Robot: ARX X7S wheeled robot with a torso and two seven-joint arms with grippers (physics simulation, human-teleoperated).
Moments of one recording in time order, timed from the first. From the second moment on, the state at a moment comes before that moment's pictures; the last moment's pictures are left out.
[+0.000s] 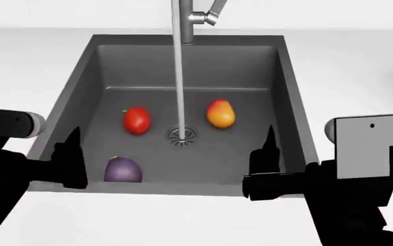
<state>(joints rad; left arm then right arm) -0.63 -0.28 0.09 0.45 -0.59 -1.15 -0.33 0.57 0.37 0.08 -0.58 0.61 1.19 0.20</state>
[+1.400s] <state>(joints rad) -0.79 -0.43 0.12 0.31 -1.68 -1.44 -1.06 0.57 0.36 0.09 -0.49 0.66 1.22 0.21</state>
